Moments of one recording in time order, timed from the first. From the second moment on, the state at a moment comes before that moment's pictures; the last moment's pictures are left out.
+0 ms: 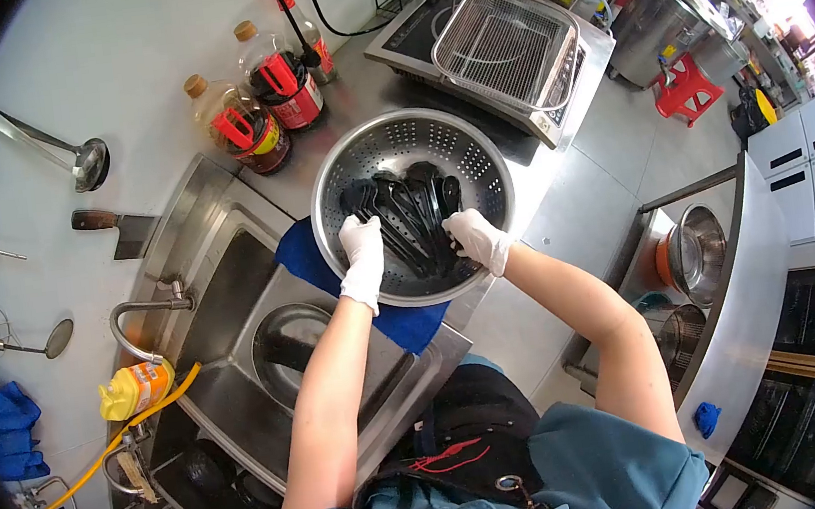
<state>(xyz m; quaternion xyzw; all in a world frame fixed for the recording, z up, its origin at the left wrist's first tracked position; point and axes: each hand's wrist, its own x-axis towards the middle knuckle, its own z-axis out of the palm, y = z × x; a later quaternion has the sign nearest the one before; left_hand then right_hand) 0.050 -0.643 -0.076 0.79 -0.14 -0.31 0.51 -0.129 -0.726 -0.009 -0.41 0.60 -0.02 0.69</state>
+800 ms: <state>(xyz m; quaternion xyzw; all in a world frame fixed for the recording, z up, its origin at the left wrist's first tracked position) 0.052 -0.660 -0.017 0.74 -0.31 -0.15 0.58 -0.117 -0.692 -0.010 -0.80 0.52 -0.23 0.18</state>
